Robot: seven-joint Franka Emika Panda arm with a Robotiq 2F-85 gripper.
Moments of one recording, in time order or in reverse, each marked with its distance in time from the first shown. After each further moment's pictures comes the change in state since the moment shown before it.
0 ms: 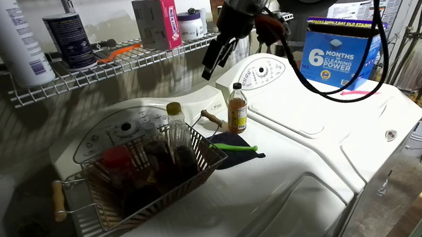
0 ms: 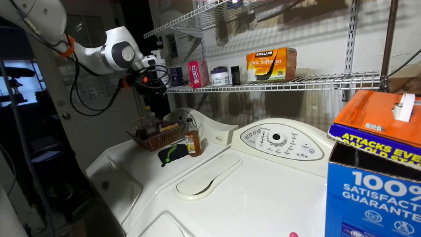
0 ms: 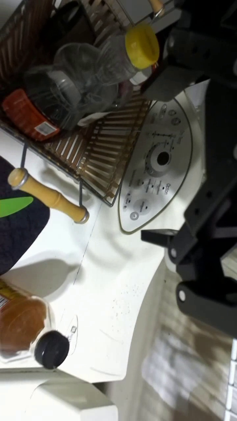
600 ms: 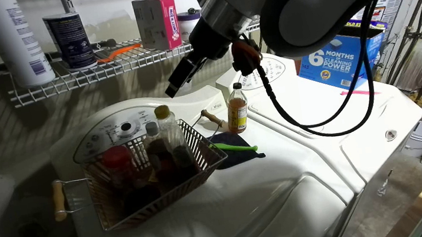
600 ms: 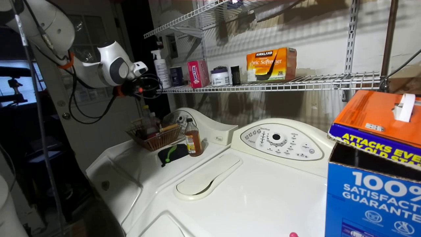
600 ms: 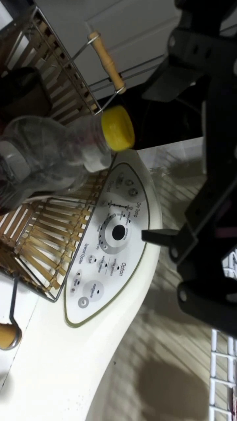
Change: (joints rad) arm 0.116 0.112 0.018 -0.002 0.037 0.323 -0.037
